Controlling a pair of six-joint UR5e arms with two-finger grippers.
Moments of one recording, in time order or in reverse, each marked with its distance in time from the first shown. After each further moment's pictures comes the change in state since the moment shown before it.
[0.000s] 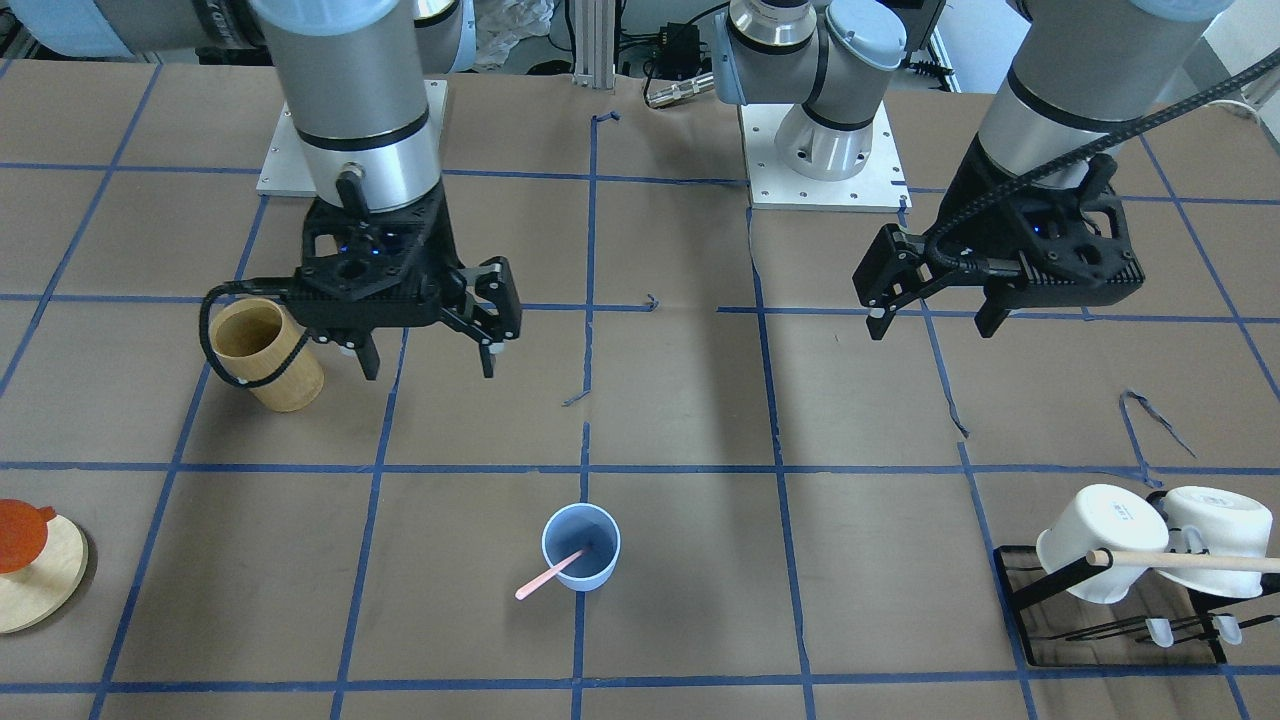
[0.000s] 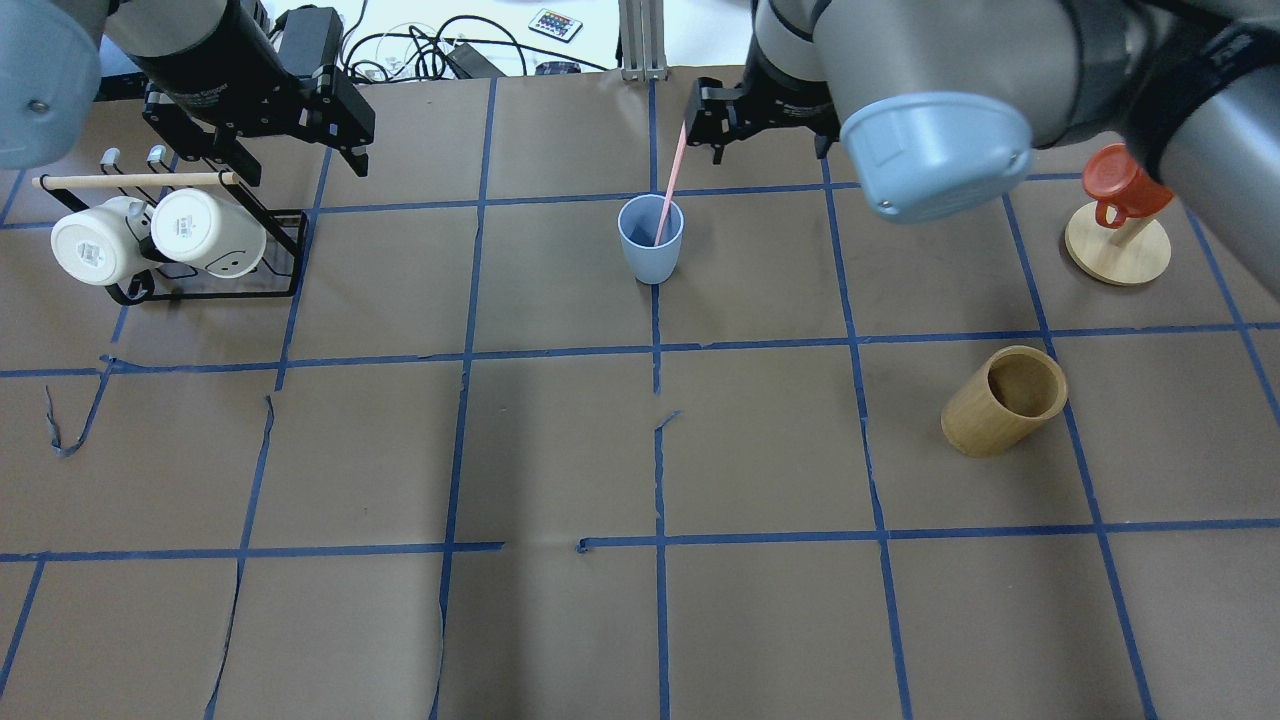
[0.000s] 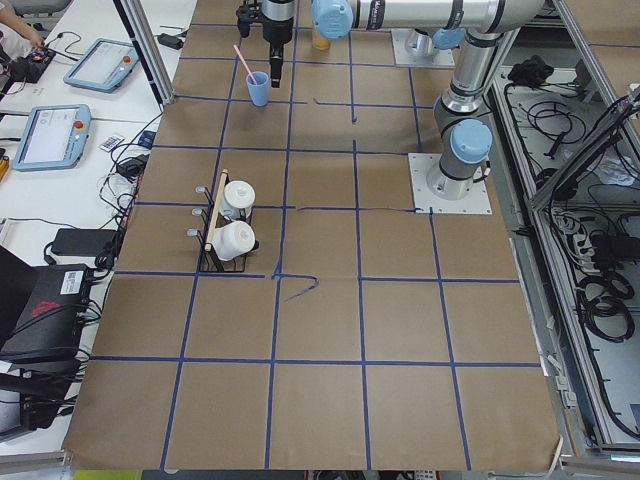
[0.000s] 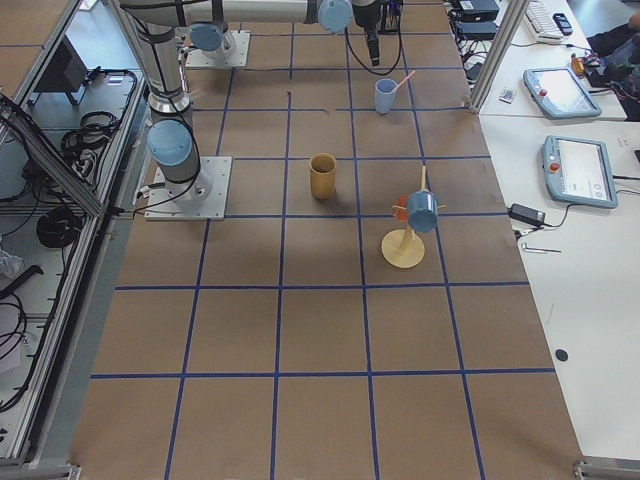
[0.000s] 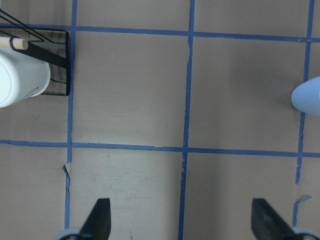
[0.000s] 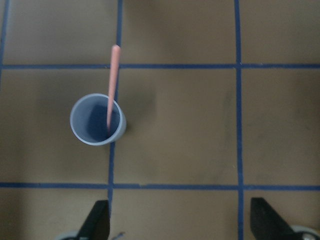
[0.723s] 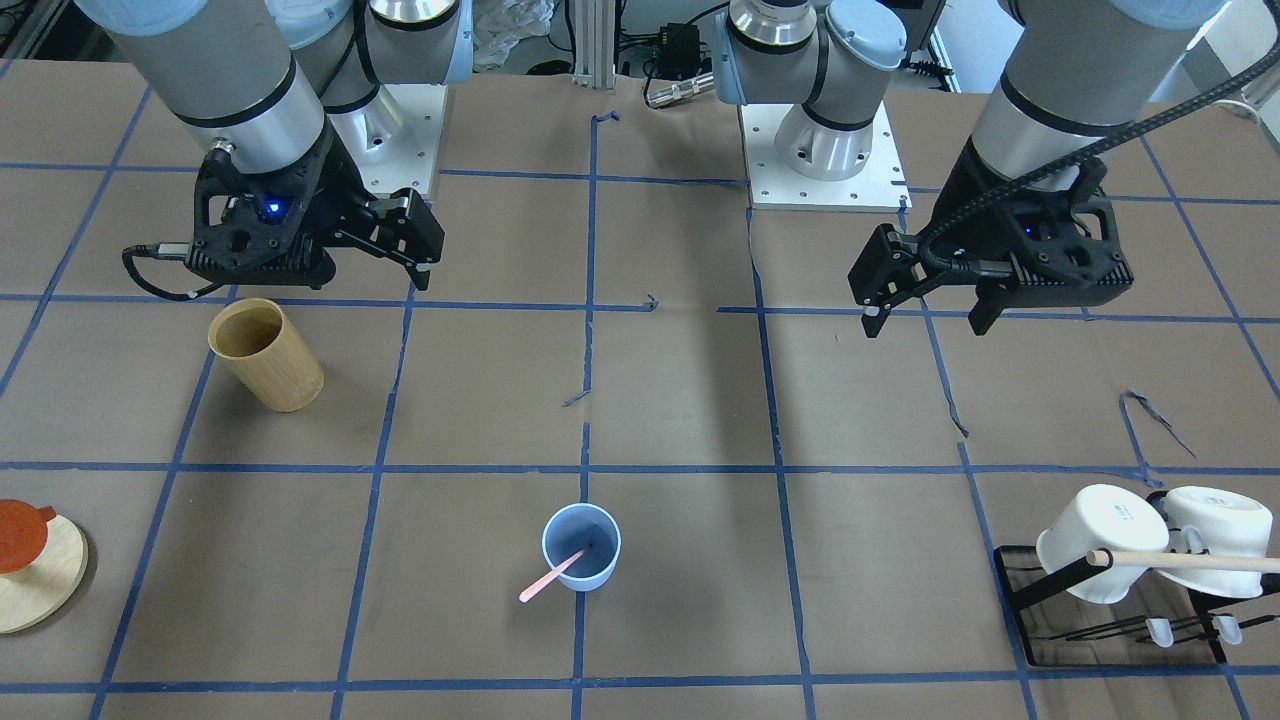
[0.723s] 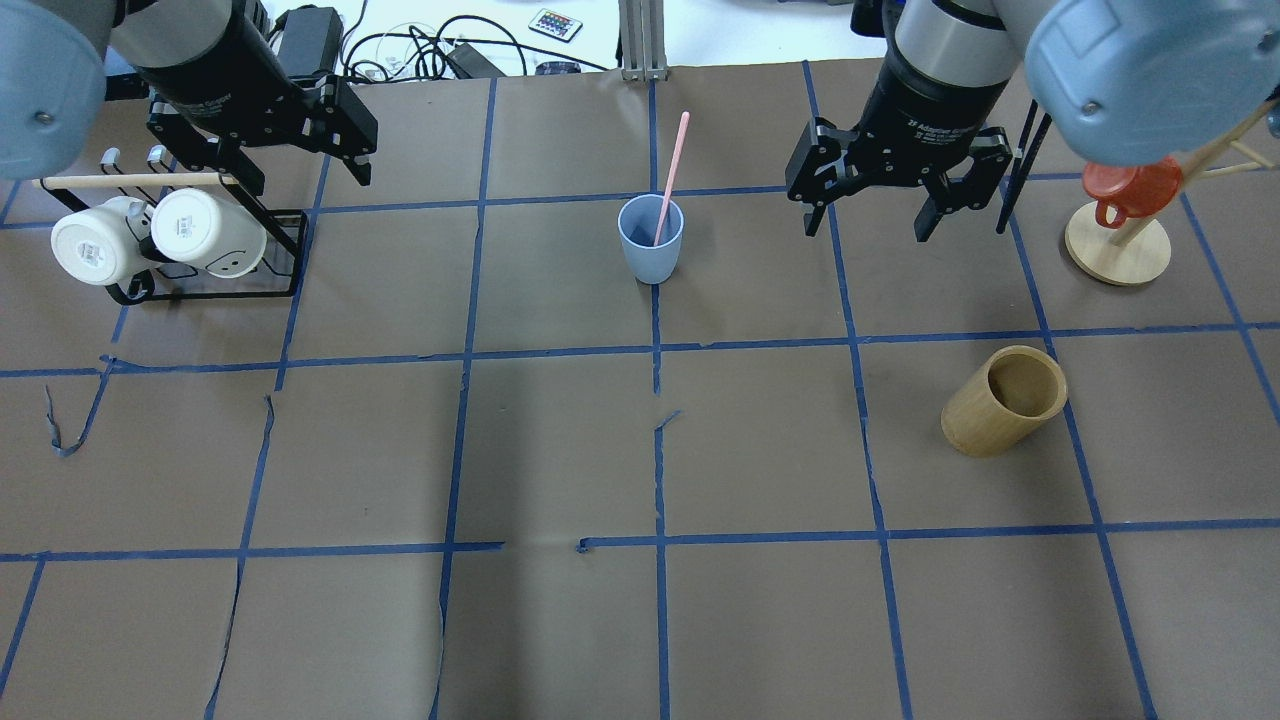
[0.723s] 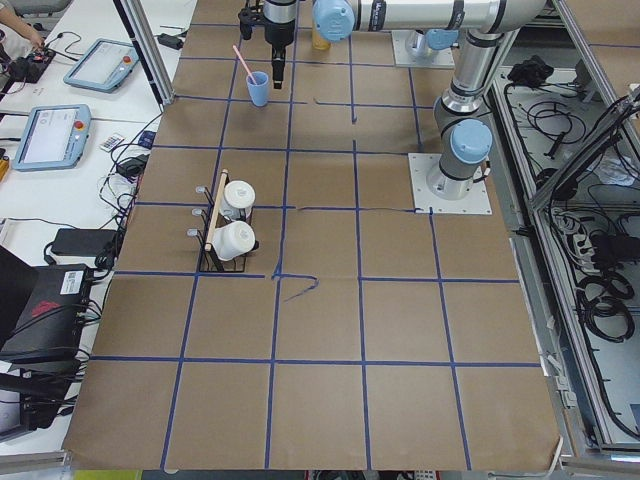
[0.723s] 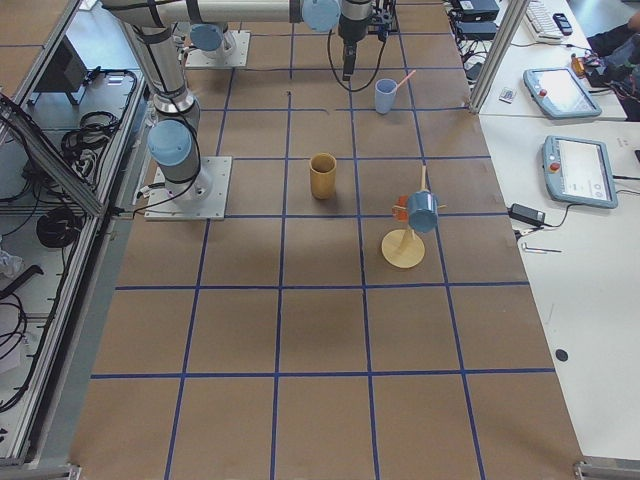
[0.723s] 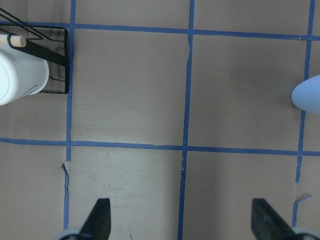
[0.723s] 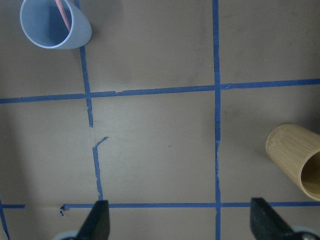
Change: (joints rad) left arm 0.000 0.009 -0.023 0.002 -0.002 -0.002; right arm -0.117 -0.080 0.003 0.334 0.108 -0.094
